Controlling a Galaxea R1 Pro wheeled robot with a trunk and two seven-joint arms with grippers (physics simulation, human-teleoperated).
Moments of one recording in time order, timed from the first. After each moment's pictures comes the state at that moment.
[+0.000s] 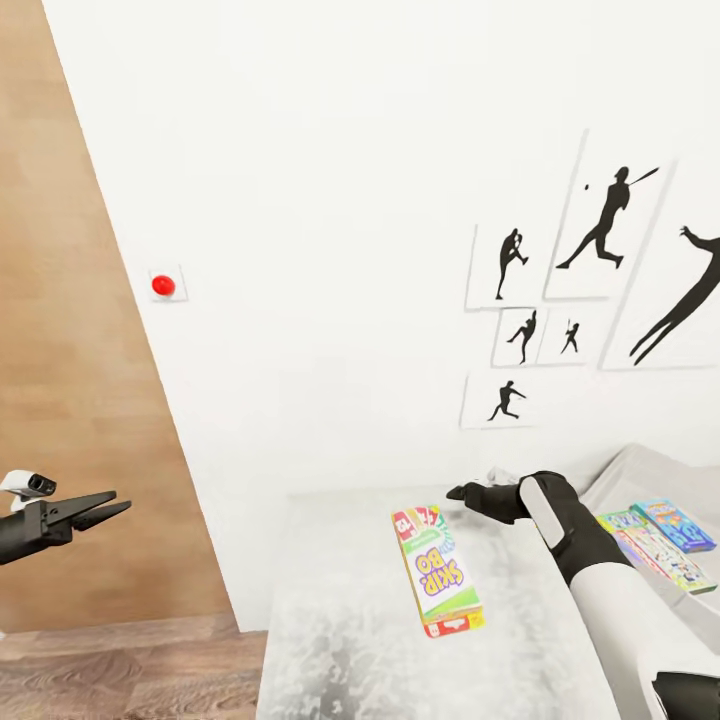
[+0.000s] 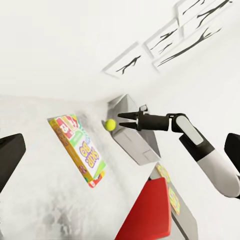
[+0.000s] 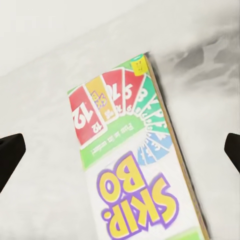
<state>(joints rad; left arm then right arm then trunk) -0.43 0.67 0.25 -1.00 0.53 0.89 -1.48 -0.79 -0.12 -0.04 -0.76 -0.45 0.90 0.07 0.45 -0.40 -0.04</state>
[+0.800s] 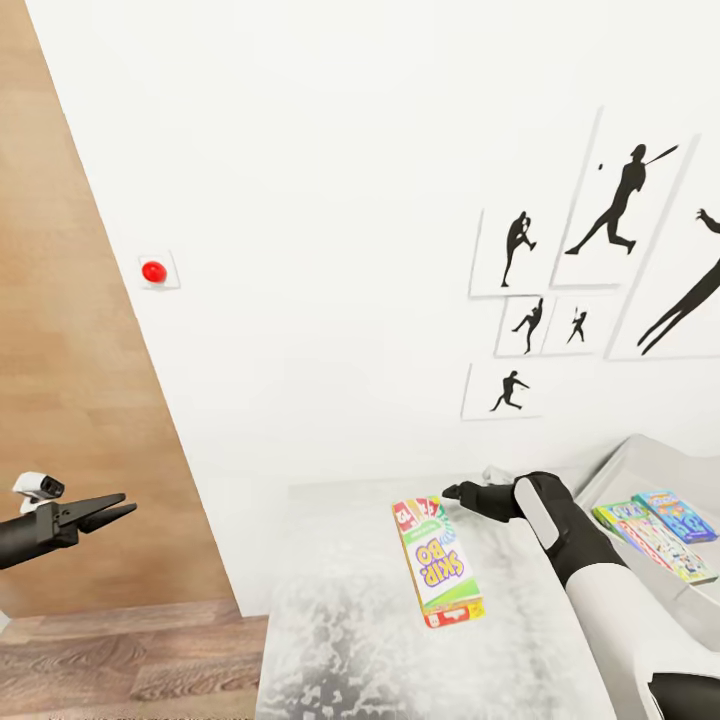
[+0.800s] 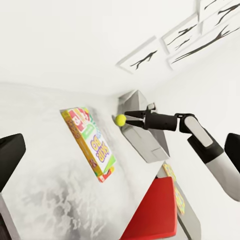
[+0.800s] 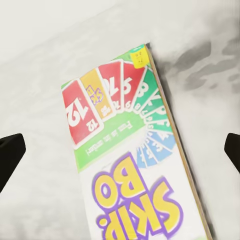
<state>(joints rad) -0.43 0.65 0.25 -1.00 0.53 0.89 -1.43 -0.79 -0.11 -0.02 -0.76 -0.44 0.87 0.07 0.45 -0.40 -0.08</state>
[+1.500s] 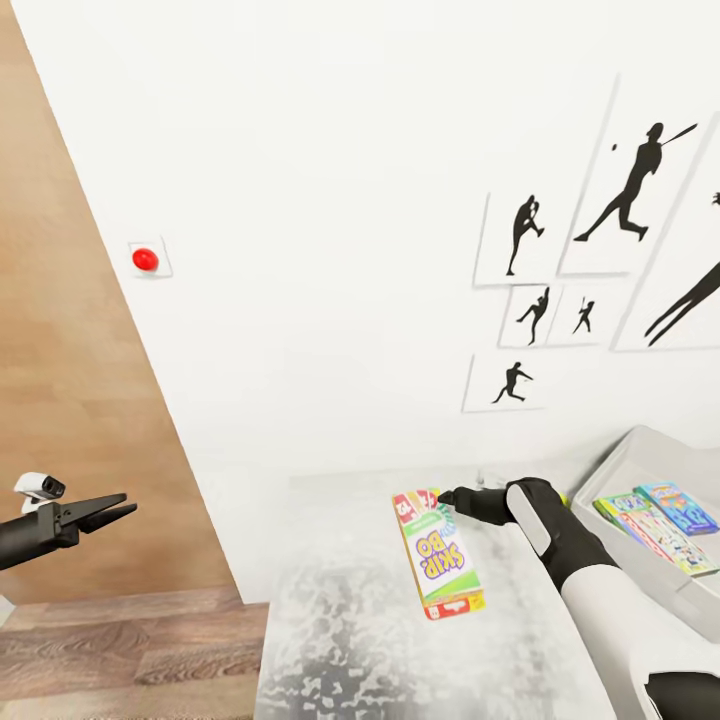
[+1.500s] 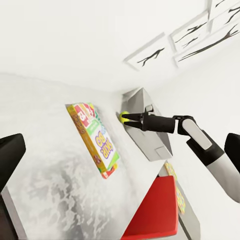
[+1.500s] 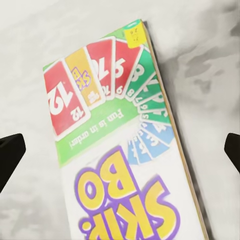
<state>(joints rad) -0.43 0.65 0.25 -1.00 0.53 0.89 -1.42 -0.79 -0.11 0.06 -0.72 -0.44 0.80 0.08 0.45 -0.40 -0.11</state>
